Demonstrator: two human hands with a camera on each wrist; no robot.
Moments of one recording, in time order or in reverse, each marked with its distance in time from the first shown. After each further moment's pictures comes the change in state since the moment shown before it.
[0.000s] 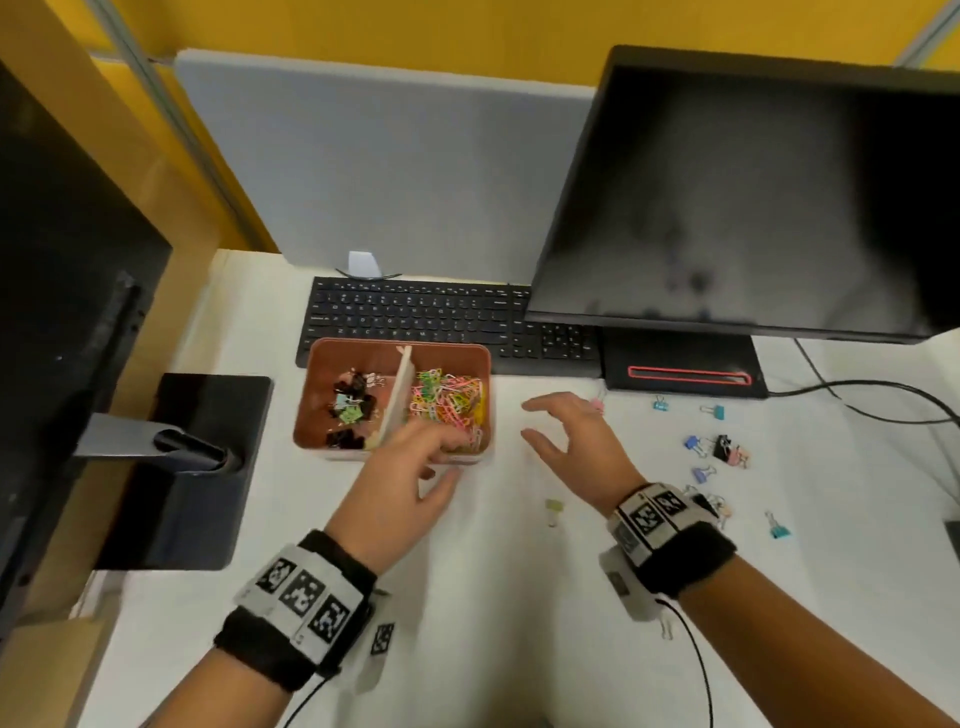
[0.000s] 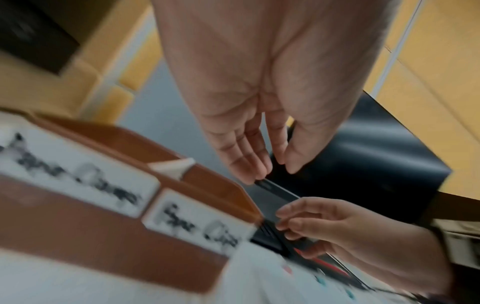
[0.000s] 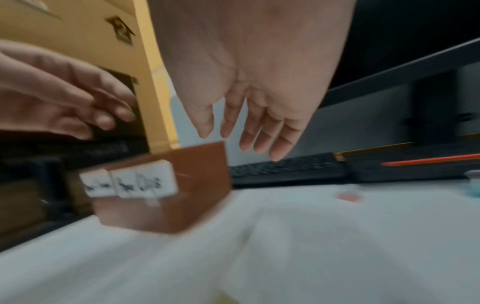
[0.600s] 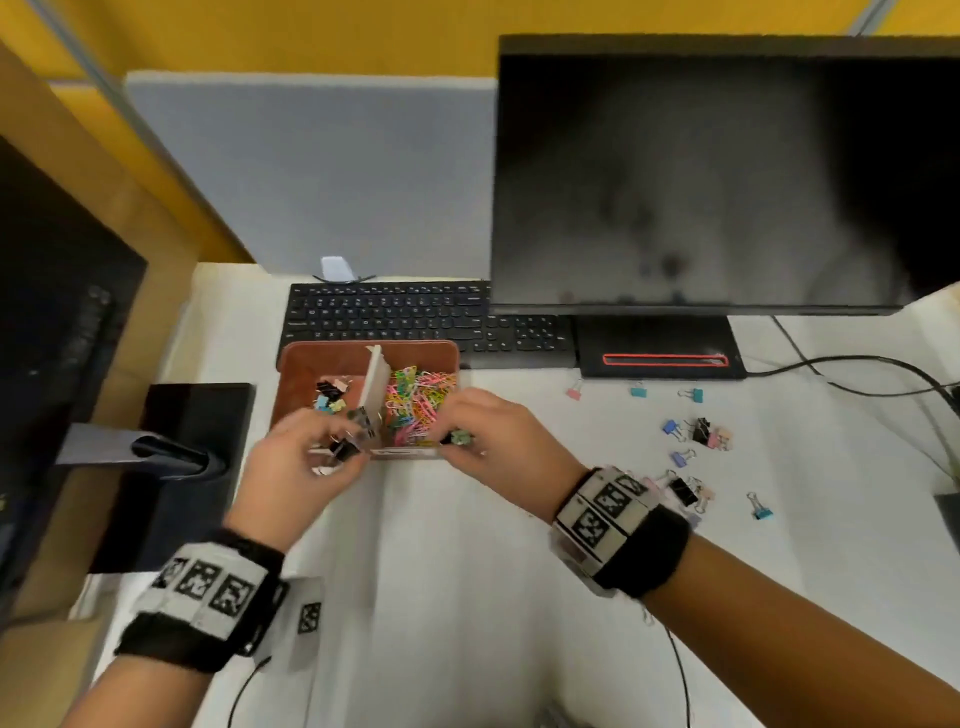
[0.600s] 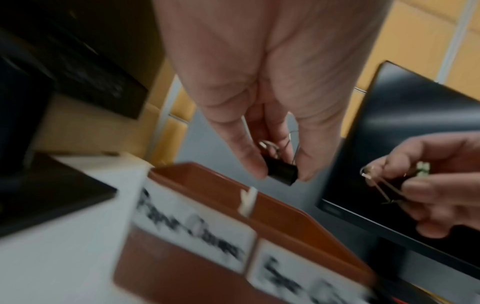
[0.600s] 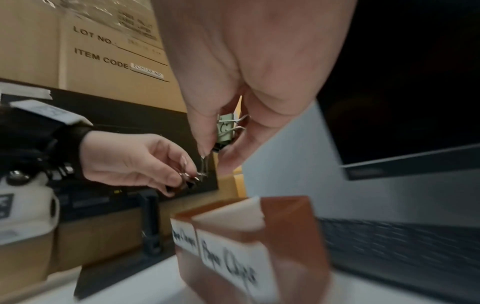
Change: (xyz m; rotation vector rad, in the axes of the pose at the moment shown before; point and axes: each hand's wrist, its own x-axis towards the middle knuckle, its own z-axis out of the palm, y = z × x) left_hand -0.008 -0.018 -0.034 0.138 0.239 -0.135; right_hand -0.013 -0.065 -0.017 0.167 -0.133 -0.345
